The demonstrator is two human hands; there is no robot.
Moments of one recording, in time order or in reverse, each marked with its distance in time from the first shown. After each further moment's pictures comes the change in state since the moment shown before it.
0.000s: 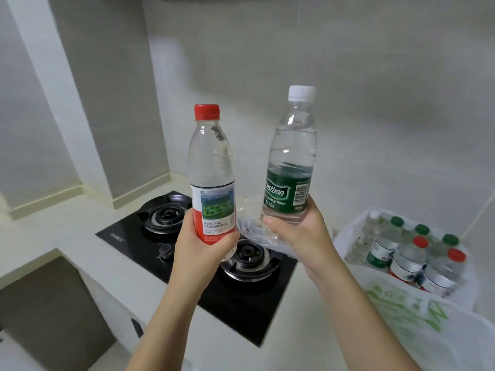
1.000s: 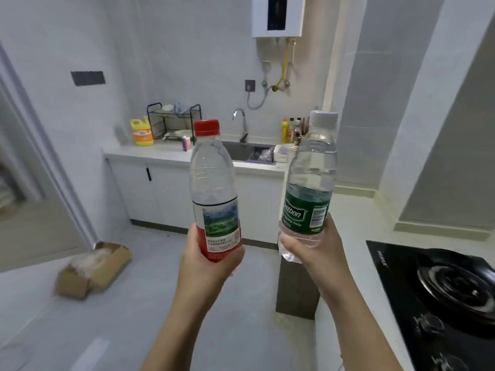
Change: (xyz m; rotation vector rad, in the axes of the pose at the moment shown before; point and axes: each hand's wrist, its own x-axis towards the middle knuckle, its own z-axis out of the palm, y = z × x) left_hand -0.144 0.029 -0.264 0.297 1.218 -0.137; right_hand -0.064 -0.010 0.357 0.239 -1.108 -0.036
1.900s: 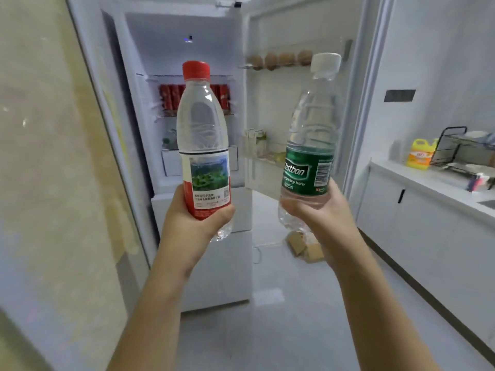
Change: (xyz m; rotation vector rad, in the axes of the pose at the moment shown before) left_hand -0.212 0.091 -0.210 0.304 1.133 0.139; right_hand -0.108 -0.127 0.228 0.493 -1.157 -0.182
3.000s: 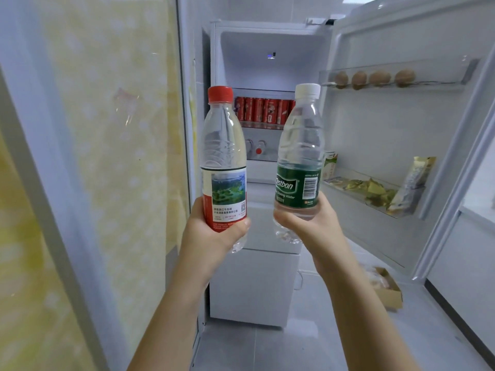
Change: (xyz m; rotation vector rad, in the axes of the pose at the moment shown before) left_hand 0.030 -0.029 -0.044 0.114 0.304 -0.050; right_hand 0.067 0.031 0.099 0.063 -0.228 0.020
